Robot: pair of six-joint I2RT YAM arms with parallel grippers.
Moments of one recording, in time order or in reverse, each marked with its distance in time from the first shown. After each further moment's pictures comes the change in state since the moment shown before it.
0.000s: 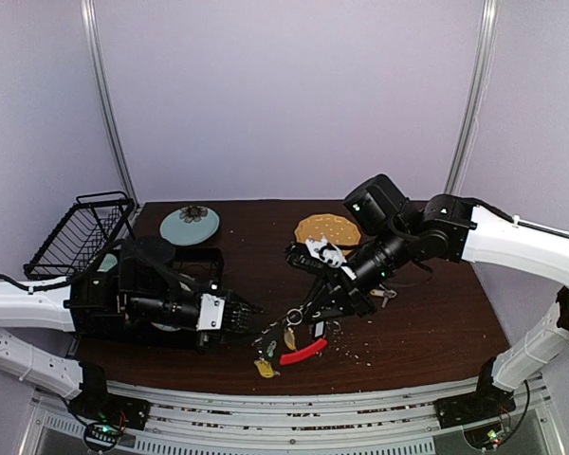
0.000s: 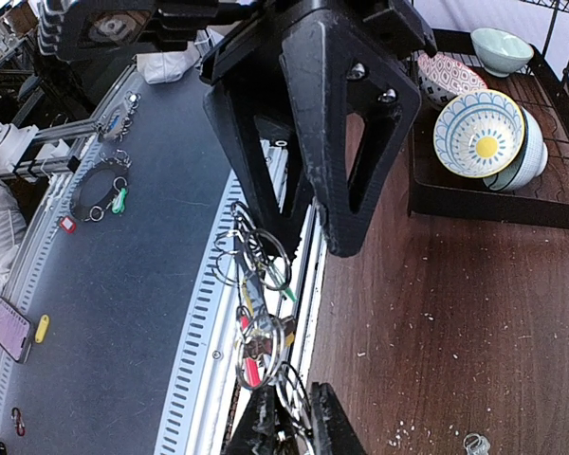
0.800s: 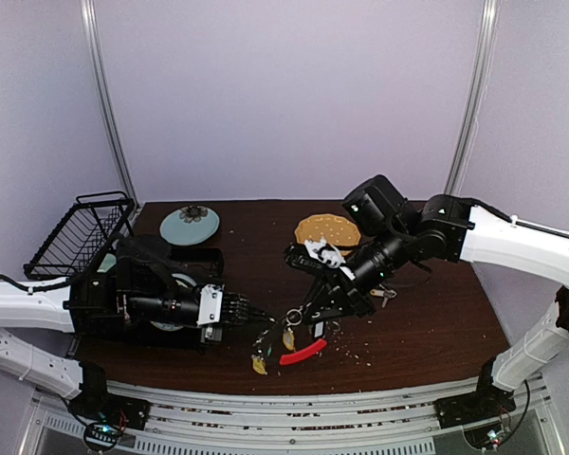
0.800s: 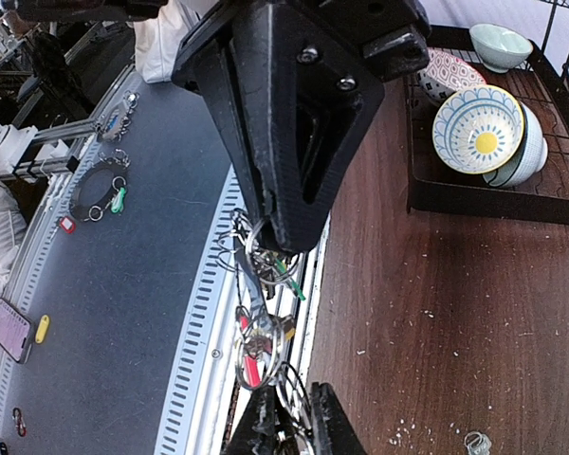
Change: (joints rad) left arm -0.013 -0.001 0.000 0.068 -0.014 -0.064; right arm 0.000 0.008 0.000 -0.001 -0.001 0.000
